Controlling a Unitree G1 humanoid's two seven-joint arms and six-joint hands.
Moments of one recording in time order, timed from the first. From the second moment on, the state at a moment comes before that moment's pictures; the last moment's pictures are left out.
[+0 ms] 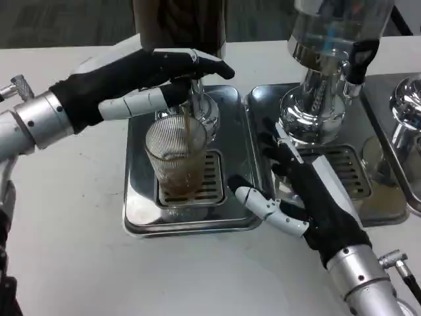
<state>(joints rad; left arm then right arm) -0.82 0.52 -0.02 1.07 -0.08 -0.88 -0.94 0.08 -0.10 0.22 -0.15 -0.35 0.01 0.06</state>
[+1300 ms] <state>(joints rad) -0.79 0.54 -0.02 1.03 -0.08 -0.89 -0.92 -0.17 -0.03 0.23 0.16 -0.26 0.00 0.07</state>
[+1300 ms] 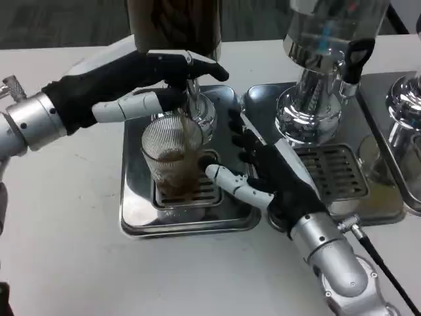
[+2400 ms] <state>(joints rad) -0.73 0.53 0.07 1.03 -0.15 -0.89 -0.88 -0.27 0.00 0.22 0.31 -0.25 -0.04 0.06</state>
